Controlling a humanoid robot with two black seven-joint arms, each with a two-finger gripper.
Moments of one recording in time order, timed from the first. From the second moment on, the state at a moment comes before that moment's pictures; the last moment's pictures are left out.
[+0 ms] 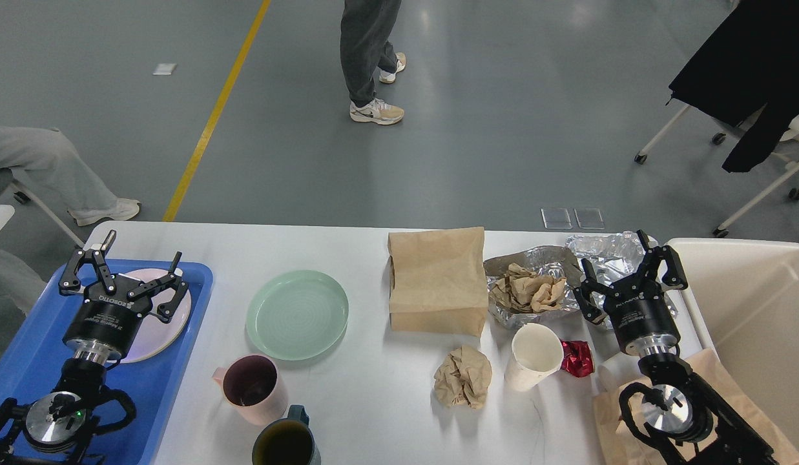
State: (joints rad) left arm -0.18 0.21 -1.53 -0.87 0.01 -0.60 0.04; right arm 0.18 -0.14 1.28 0.92 -0.43 0.28 0.39
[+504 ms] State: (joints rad) left arm -0.19 0.26 -1.52 -0.87 0.01 -0.59 0.02; right arm 0.18 -0.14 1.28 0.92 -0.43 0.28 0.39
